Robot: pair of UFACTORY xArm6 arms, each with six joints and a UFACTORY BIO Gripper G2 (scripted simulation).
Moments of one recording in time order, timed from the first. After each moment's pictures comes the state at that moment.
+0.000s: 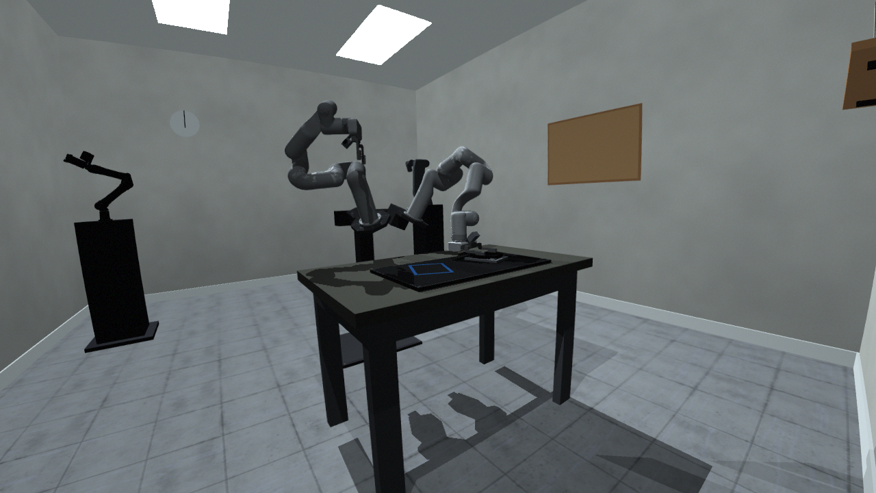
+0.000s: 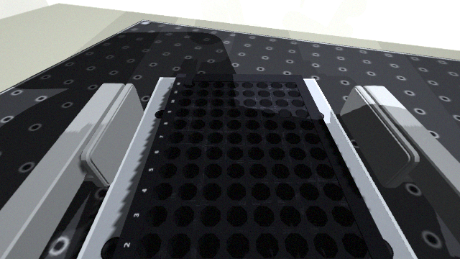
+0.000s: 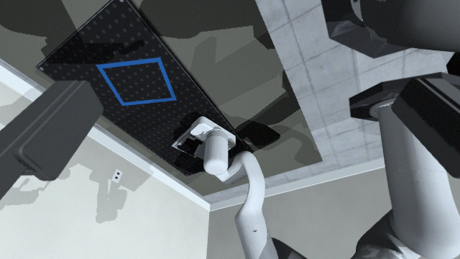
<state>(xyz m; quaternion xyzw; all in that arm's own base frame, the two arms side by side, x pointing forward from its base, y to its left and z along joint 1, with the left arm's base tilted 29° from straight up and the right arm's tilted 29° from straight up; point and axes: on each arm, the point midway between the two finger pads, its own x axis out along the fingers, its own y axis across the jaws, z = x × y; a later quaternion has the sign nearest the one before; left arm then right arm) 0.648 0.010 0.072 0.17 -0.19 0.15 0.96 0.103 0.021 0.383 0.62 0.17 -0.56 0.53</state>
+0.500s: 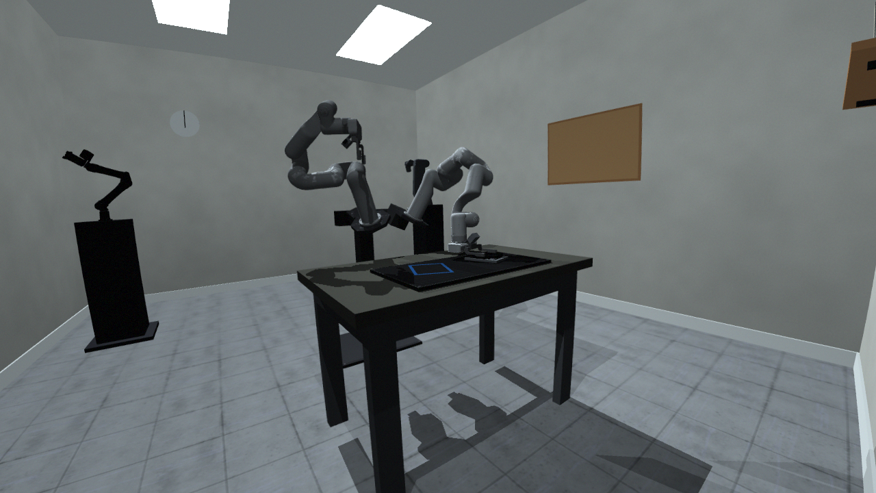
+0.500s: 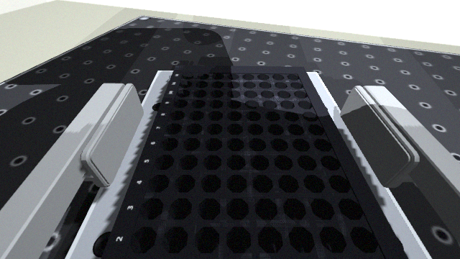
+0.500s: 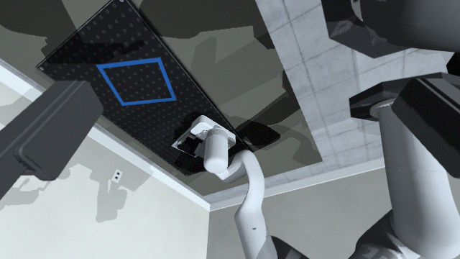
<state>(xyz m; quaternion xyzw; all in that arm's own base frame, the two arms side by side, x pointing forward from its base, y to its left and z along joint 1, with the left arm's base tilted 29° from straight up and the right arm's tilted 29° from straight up) 0.650 0.012 0.067 0.17 -0.19 0.15 0.96 0.103 0.021 0.383 0.62 0.17 -0.56 0.53</state>
